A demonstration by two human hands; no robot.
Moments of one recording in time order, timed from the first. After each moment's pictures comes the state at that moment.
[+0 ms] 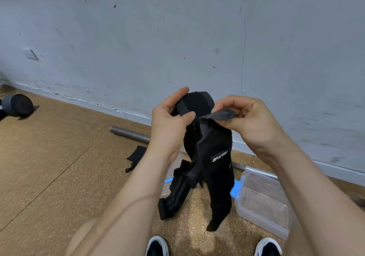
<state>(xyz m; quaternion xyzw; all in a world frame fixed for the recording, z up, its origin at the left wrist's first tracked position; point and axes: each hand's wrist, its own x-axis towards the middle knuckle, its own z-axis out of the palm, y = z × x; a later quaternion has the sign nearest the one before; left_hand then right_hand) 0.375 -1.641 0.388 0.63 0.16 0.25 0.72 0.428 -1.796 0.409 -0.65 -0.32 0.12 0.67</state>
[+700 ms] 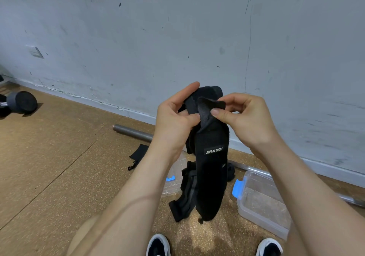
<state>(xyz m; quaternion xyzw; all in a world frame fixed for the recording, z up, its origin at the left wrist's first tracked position) 0.364 -1.642 0.399 0.62 0.06 0.22 0.75 0.435 -1.777 0.399 -0.73 -0.25 0.03 0.63</state>
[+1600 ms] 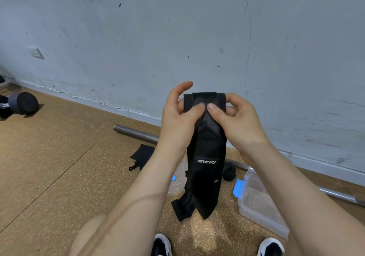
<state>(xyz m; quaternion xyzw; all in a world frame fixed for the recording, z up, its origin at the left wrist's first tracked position) 0.365 -1.651 0.399 0.64 0.10 0.25 0.72 0.424 -1.762 0.390 -0.67 -0.20 0.09 0.71</state>
